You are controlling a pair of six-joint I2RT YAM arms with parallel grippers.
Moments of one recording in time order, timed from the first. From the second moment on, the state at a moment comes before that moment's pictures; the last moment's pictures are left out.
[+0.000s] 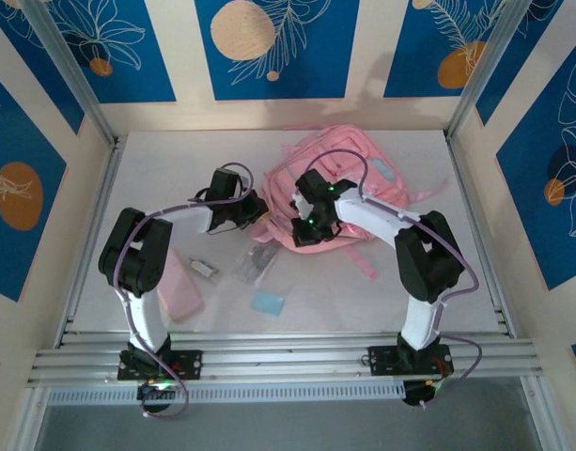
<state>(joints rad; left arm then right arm) -0.39 1.89 1.11 0.01 0.44 -0.94 0.59 1.82 1.34 -0.89 -0.29 0.31</state>
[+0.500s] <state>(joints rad) -0.36 1.89 1.12 0.00 0.43 -0.90 0.27 1.76 1.26 -1.08 0.07 0.20</state>
